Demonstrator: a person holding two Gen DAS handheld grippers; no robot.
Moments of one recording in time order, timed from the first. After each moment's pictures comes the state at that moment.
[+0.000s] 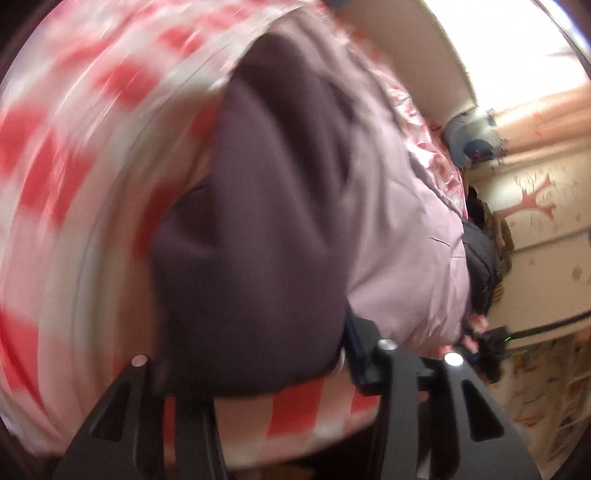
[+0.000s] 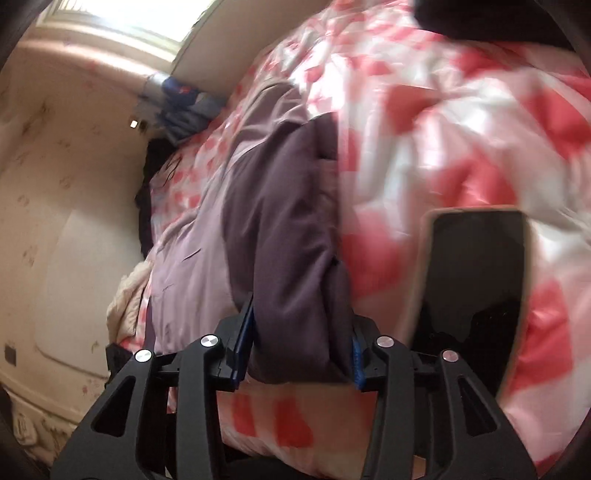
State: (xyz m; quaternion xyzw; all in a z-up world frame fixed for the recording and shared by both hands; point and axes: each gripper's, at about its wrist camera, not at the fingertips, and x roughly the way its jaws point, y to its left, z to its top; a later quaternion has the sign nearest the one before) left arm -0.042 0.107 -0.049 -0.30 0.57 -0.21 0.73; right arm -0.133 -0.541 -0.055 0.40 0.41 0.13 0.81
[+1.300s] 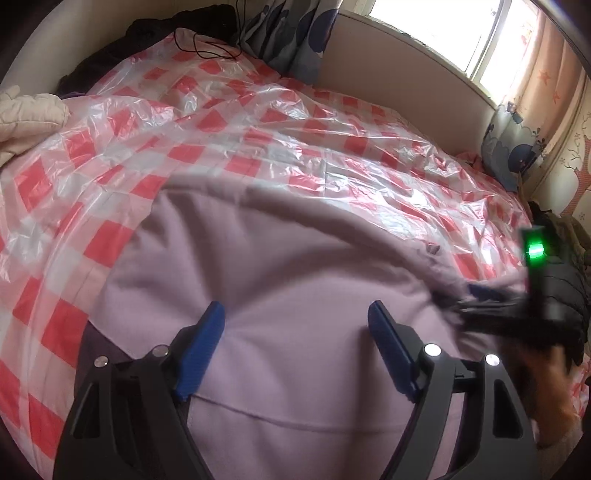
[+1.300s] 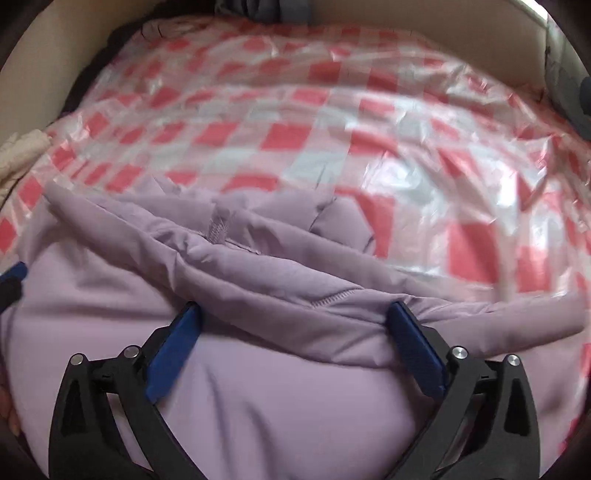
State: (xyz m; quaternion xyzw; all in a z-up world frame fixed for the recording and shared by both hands) left arm 0.099 0.008 -0.004 -0.12 0.41 -0.11 0.90; right arm 0.203 -0.284 -0.081 -0.02 0.50 0.13 0.85
